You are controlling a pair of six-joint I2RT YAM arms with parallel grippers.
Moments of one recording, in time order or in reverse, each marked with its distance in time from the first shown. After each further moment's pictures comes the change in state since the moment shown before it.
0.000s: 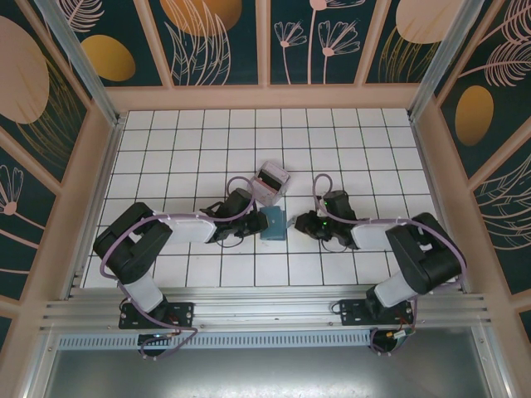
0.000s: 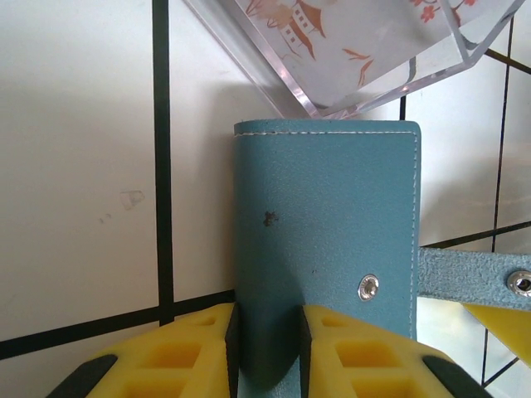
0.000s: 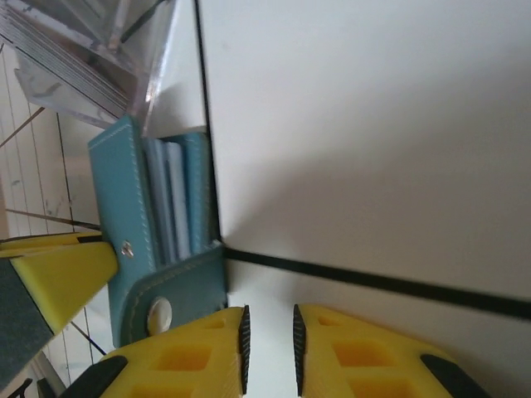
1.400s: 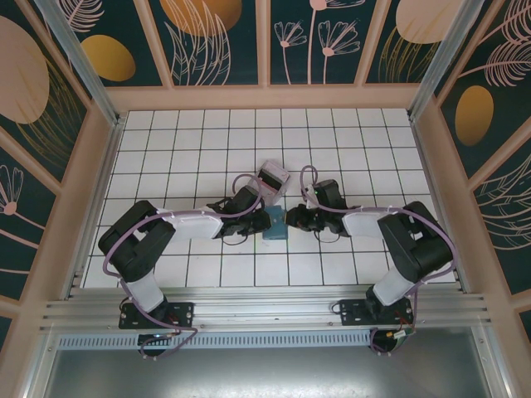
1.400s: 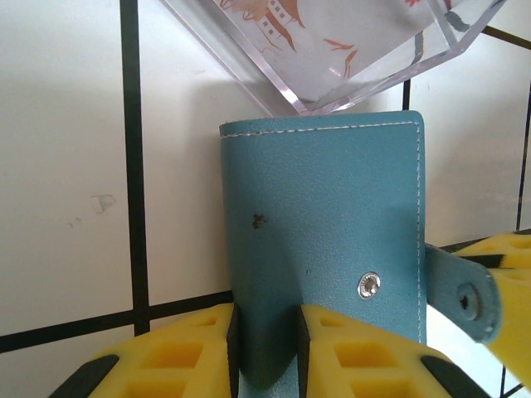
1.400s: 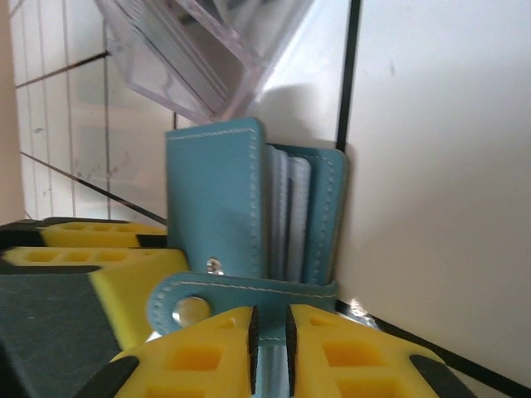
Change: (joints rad) left arm -0.034 0.031 0.100 -0.136 -0.048 0.013; right arm 0.018 0.061 0.149 -0.096 -0.088 -0.129
